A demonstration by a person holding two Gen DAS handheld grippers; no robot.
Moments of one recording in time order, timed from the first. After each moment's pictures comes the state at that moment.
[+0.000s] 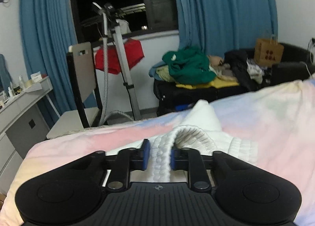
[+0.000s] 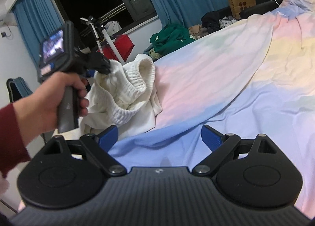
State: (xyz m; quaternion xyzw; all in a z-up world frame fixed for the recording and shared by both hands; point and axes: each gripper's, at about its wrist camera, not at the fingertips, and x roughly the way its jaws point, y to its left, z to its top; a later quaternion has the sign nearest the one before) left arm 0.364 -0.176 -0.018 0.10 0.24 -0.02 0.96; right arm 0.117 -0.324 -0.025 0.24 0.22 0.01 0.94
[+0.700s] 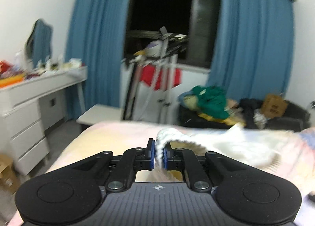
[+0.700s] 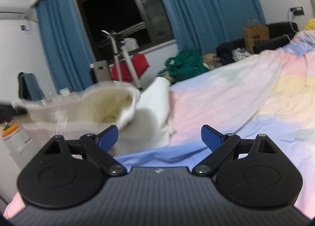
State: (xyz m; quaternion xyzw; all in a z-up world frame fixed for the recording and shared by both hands) left arm 0.120 0.096 0.028 -0.04 0.19 0.02 0.98; right arm 0.075 -0.296 0.011 0.17 0.14 0.04 0.97
